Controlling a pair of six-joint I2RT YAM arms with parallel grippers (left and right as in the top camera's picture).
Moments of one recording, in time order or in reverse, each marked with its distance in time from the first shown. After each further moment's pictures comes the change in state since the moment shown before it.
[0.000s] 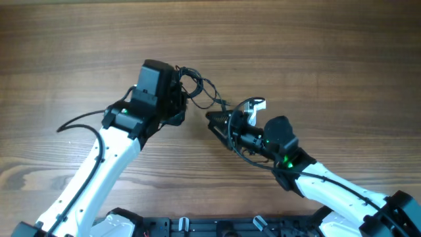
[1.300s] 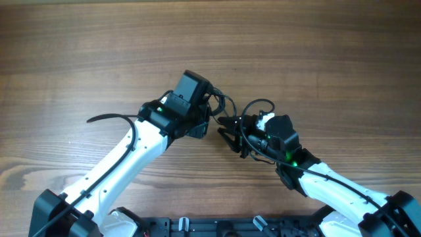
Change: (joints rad) left arm -0.187 0.125 0.000 -0.020 -0.014 -0.095; right arm -0.068 0.000 -0.031 -0.175 -0.025 0.272
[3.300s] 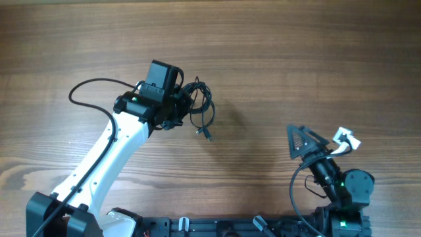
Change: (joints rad) left arm 0.209 0.000 0.000 -0.041 0.084 0.778; right arm -0.675 -1.176 -0.360 -0.528 -0.179 -1.032
